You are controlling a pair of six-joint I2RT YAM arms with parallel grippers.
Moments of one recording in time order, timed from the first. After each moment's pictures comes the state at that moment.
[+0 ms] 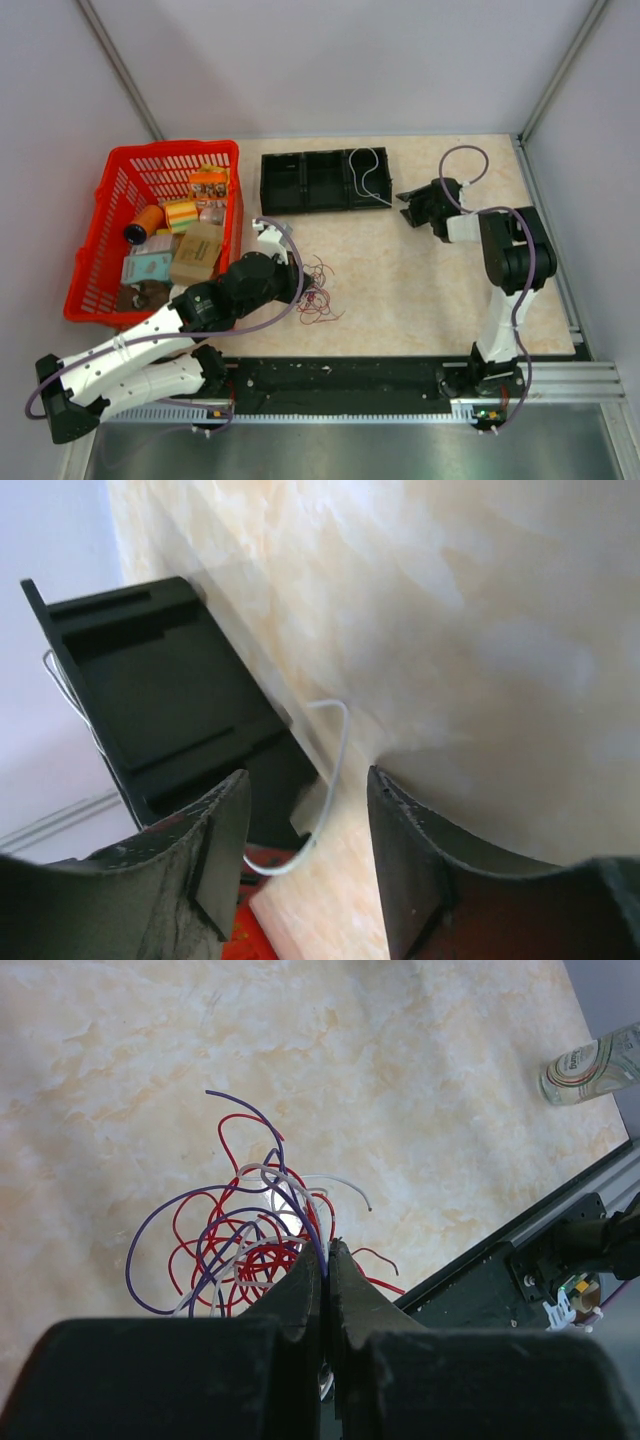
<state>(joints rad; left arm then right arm) -0.98 0.82 0.75 -0.41 -0.21 -0.65 0.18 1.92 0.96 0.35 -0.07 1.35</state>
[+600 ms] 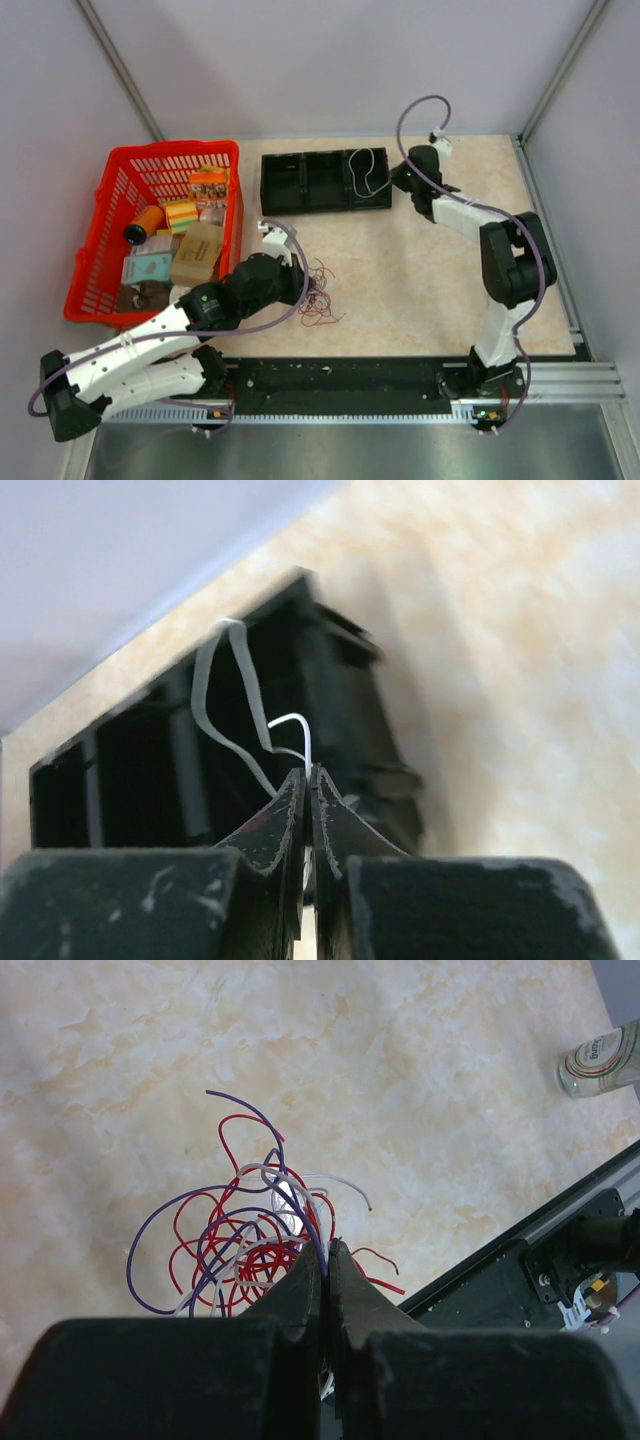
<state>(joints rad) -0.98 0.84 0.72 -0.38 -0.21 -0.65 0.30 1.85 1.17 0.22 0.18 0.86</state>
